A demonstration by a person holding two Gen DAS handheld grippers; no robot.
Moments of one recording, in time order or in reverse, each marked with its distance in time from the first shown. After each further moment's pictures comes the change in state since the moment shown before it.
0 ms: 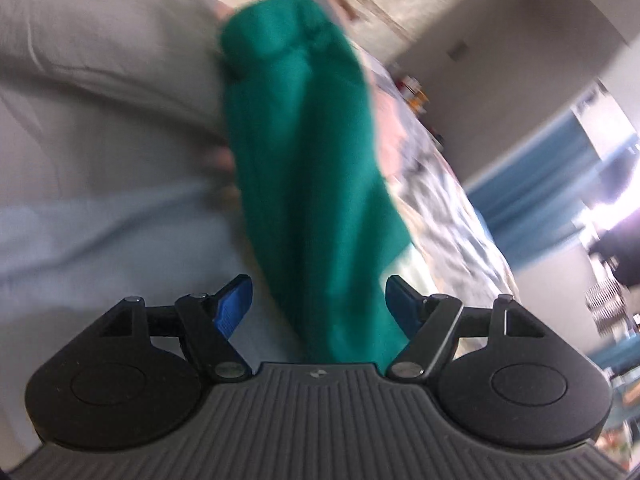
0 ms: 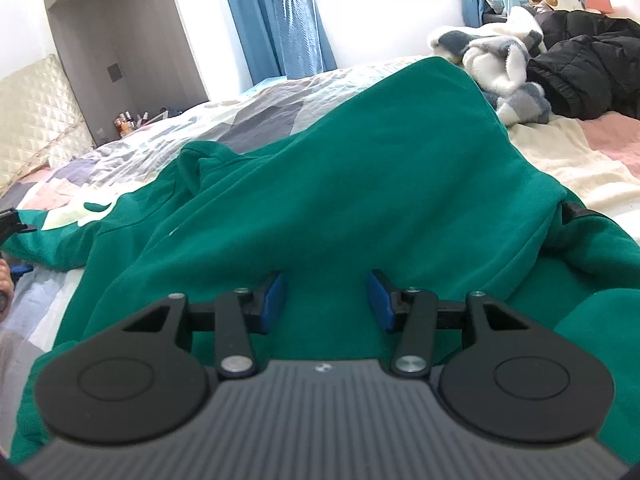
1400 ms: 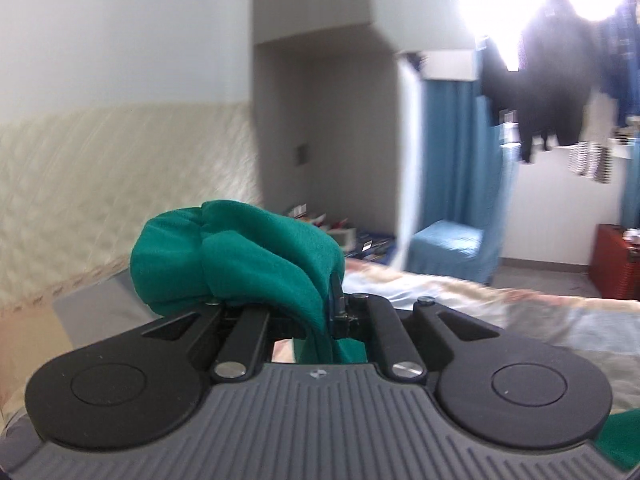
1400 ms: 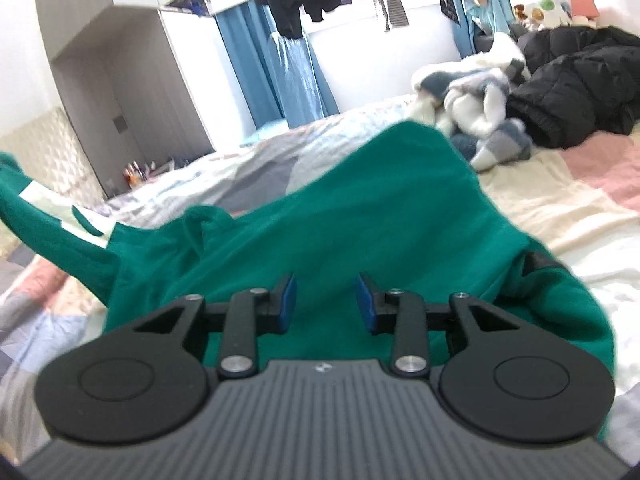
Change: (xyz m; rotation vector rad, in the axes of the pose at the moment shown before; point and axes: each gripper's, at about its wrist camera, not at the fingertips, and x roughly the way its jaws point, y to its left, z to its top) left arm -0.217 -0.292 -0.042 0.851 -0.369 -0.021; right arm -0.036 -0.032 0.027 0.067 -0.120 0.043
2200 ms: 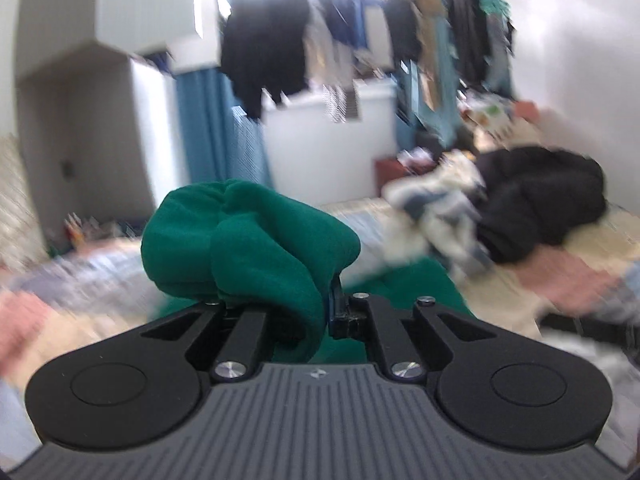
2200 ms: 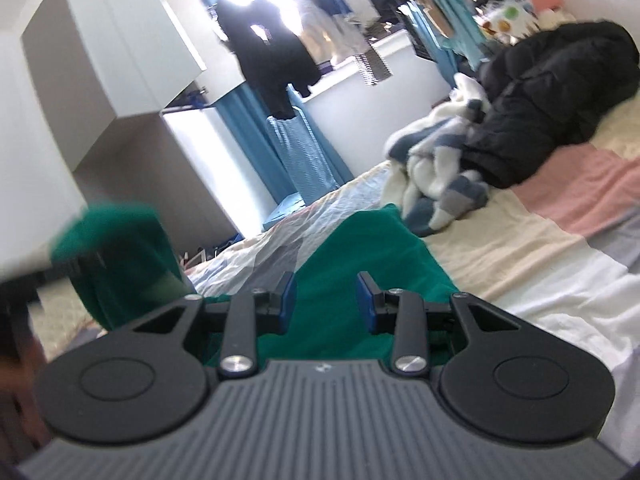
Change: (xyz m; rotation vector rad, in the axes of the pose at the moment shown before) left arm -0.252 -0.252 -0.183 0.268 0.054 -0.617; right arm -0.075 -0.089 0.031 0.222 -0.174 0.122
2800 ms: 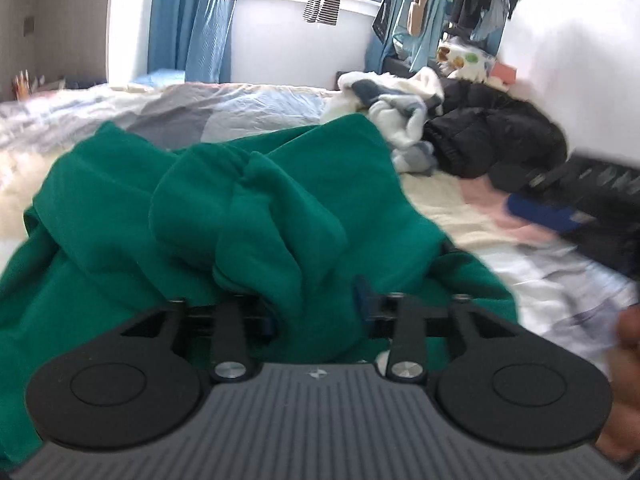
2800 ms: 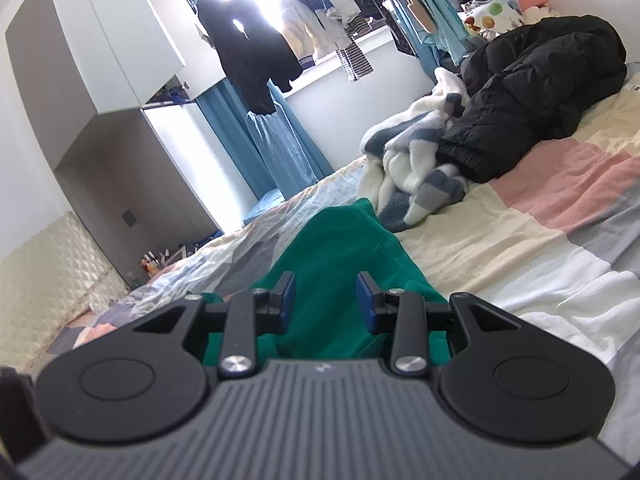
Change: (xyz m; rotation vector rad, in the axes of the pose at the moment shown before) left arm 0.045 -0.004 -0.076 -0.243 0.253 -0.197; right arm 0.007 -0.011 -0.007 -0.006 0.016 -0.058
